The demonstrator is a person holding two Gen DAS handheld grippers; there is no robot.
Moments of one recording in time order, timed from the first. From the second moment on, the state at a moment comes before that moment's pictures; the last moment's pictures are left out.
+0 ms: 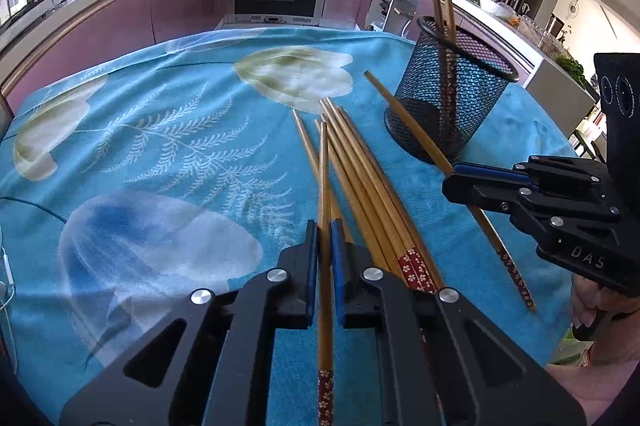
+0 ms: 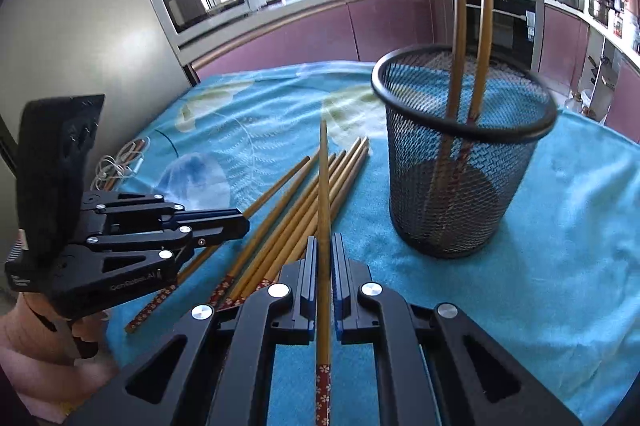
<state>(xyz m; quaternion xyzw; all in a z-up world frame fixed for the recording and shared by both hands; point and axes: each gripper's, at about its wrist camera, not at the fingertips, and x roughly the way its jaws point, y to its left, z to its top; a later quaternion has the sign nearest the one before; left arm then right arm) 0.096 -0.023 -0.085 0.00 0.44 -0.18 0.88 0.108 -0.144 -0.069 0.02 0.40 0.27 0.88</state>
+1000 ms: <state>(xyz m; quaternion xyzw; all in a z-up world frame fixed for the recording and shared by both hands) 0.082 -0.033 0.081 -0.08 0.24 -0.27 0.93 0.102 -0.219 0.058 0.07 0.22 0.25 0.94</state>
